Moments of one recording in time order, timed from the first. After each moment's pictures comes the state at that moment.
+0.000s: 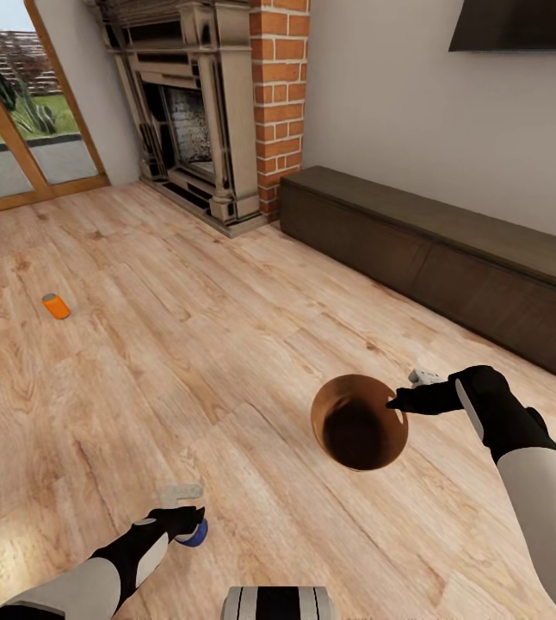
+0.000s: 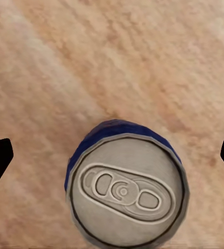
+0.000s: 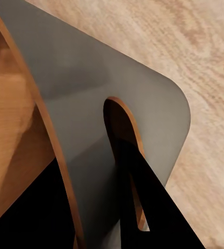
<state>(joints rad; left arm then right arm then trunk) -0.68 0.02 -0.18 -0.15 0.23 0.02 0.01 -0.92 -0.26 -0.04 -0.81 0.09 1.02 0.72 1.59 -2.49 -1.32</state>
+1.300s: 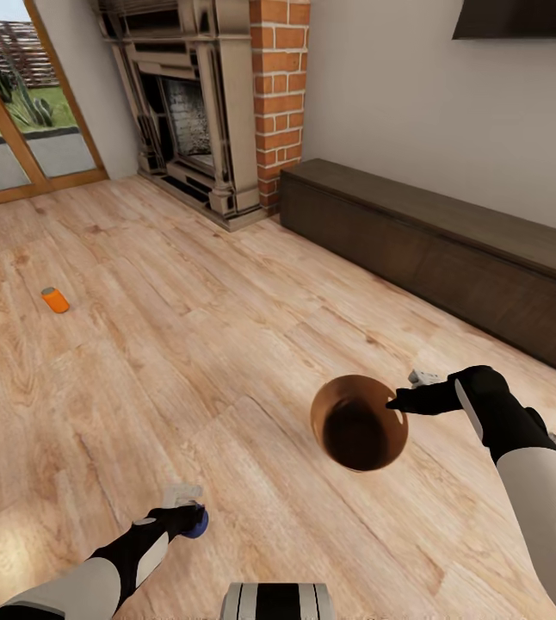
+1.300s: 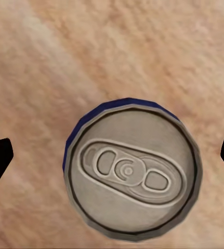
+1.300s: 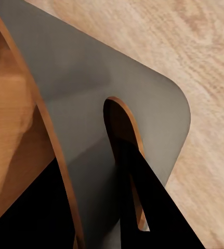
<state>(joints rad) -0.68 0.02 -0.18 -0.15 0.24 0.02 0.01 -0.92 -0.26 -0.04 -0.81 0.10 1.01 0.72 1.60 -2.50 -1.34</state>
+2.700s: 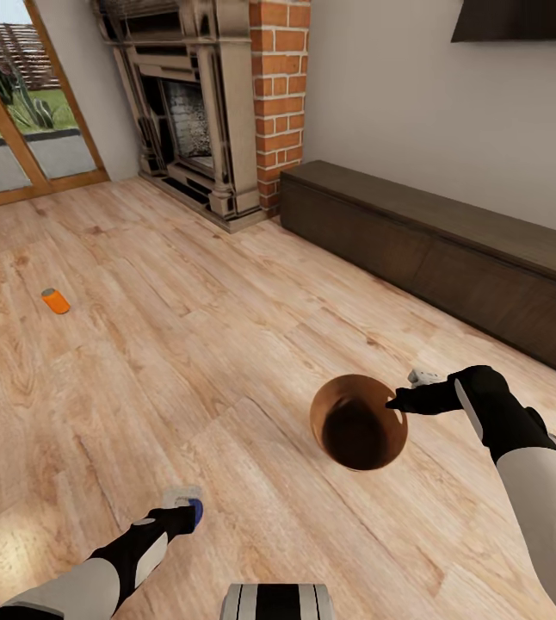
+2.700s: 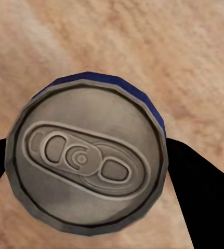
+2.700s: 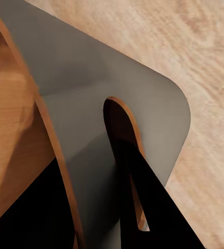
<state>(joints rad) -0.68 0.02 -0.18 -0.16 0.24 0.02 0.00 -0.92 -0.26 -0.03 -0.81 0.09 1.02 0.72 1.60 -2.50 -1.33</state>
